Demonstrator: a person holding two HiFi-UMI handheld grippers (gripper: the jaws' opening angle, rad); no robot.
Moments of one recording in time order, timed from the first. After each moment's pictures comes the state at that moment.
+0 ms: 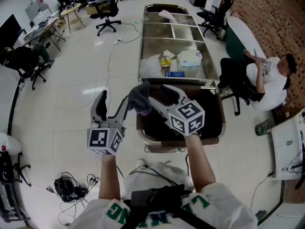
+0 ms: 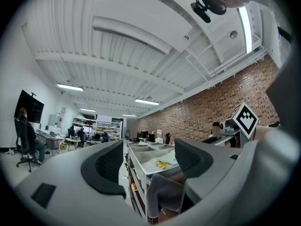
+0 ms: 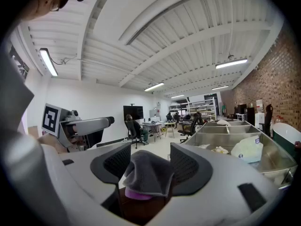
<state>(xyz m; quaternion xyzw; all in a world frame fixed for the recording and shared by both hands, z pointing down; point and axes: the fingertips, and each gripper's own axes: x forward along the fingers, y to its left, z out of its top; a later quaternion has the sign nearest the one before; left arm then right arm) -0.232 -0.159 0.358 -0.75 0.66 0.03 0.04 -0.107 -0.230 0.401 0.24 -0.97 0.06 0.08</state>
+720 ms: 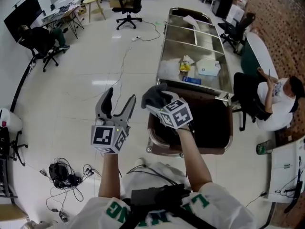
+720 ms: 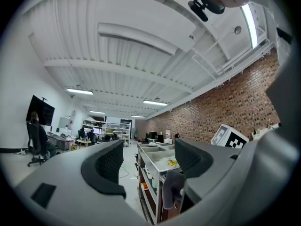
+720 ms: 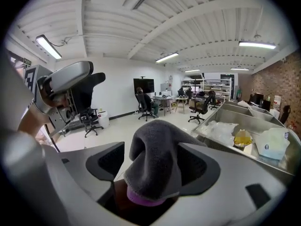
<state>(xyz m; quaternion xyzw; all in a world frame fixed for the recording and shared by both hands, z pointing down) -0.271 -0.136 0.353 -0.72 0.69 0.04 0.05 -0.187 -0.222 0.495 0.16 -0.95 0.08 0.26</state>
